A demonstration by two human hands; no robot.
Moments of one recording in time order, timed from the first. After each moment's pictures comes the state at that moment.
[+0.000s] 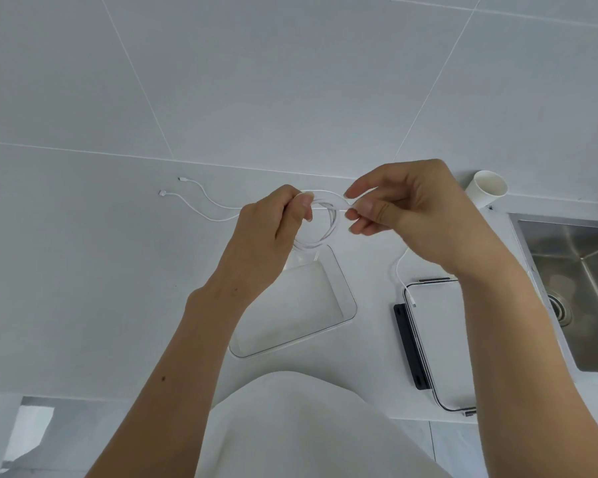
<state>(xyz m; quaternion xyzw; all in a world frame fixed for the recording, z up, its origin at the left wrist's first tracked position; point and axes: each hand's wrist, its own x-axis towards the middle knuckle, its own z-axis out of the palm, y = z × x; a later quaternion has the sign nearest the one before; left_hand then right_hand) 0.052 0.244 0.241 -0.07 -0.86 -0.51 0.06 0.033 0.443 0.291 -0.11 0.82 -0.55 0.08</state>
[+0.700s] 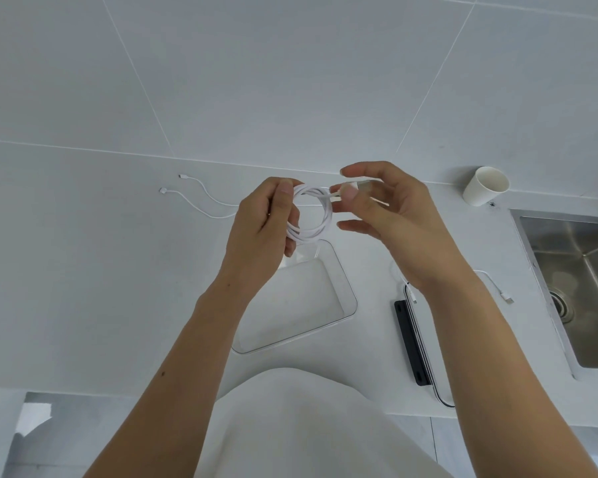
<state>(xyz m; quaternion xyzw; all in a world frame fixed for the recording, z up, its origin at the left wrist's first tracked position) 0.050 0.250 0.233 0.00 -0.76 -0.65 0.05 0.046 0.424 0.269 -0.03 0.72 -0.69 0.08</state>
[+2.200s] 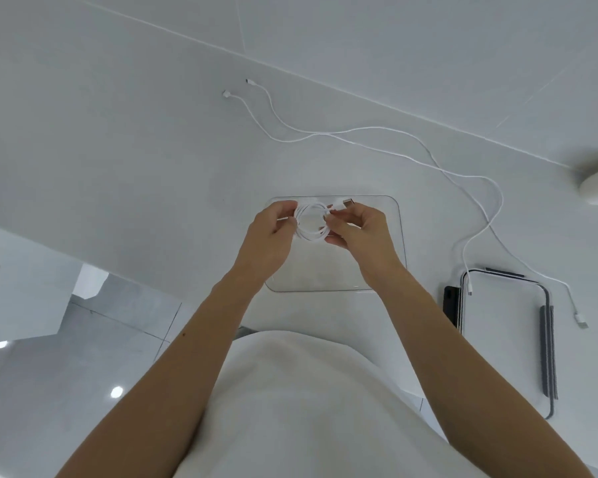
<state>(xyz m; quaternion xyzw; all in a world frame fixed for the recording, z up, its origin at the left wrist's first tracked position) 0.086 0.200 0.102 0.25 -0.76 -0.59 -0.07 0.029 0.356 0.084 0.10 0.72 -0.65 0.24</state>
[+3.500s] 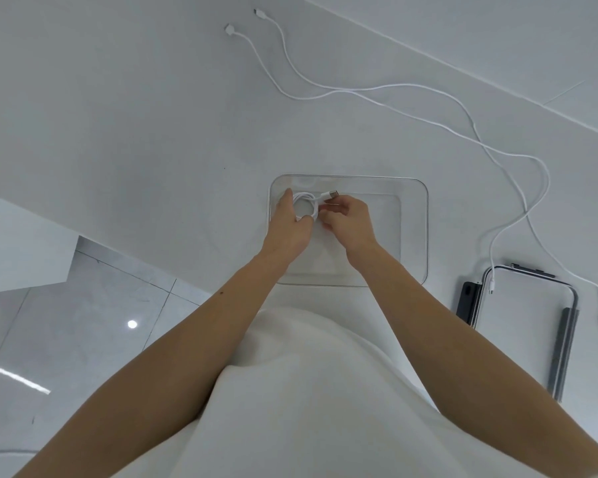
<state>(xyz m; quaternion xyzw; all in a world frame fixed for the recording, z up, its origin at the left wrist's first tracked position) 0.061 0.213 0.043 0.37 -0.71 -0.56 -0.20 0.008 0.322 -0.007 0.15 0.76 -0.53 0.34</state>
